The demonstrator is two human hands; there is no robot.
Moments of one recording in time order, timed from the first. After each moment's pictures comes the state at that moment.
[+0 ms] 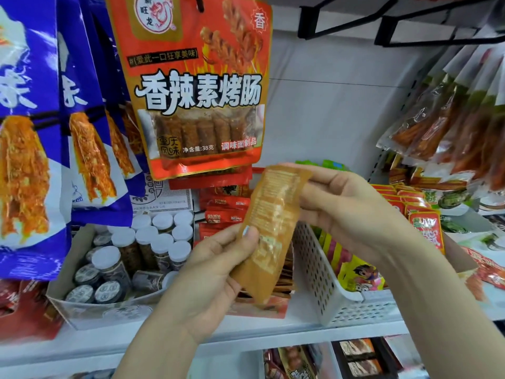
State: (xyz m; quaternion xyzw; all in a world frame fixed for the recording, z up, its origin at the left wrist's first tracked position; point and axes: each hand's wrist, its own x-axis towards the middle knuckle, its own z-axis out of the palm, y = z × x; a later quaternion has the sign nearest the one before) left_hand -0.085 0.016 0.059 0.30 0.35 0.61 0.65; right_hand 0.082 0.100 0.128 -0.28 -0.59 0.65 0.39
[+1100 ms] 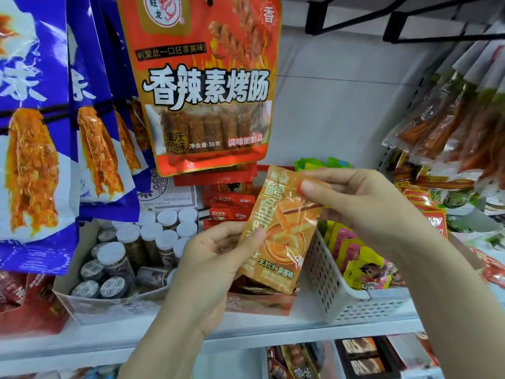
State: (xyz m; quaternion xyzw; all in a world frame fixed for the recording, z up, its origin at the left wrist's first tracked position) left_hand -0.085 0.014 0.058 0.35 0.48 0.63 0.50; right_hand 0.094 0.101 0.129 -0.38 -0.66 0.53 0.37
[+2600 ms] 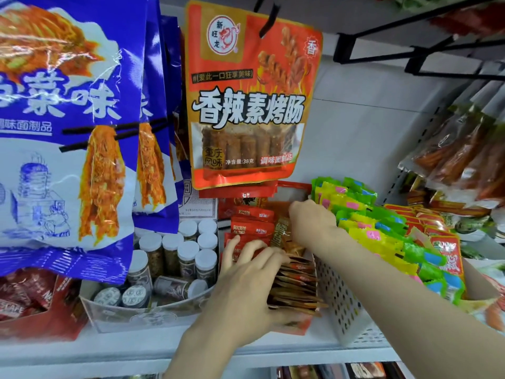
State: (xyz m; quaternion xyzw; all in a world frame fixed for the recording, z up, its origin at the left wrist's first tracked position) left_hand -0.102 0.034 0.012 0.77 0.59 0.25 0.01; right_hand -0.002 0.150 0.087 -0.60 -0.80 -0.03 -0.03
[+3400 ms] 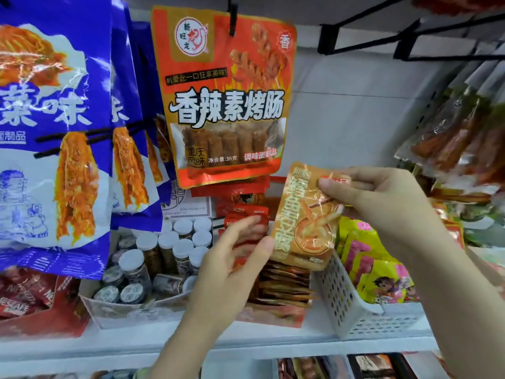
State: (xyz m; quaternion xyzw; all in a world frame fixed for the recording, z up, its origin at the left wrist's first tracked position) left_hand -0.096 0.015 0.043 0.52 0.53 0.58 0.33; right_hand 0.084 0.099 0.145 -0.44 -0.61 0.47 0.47
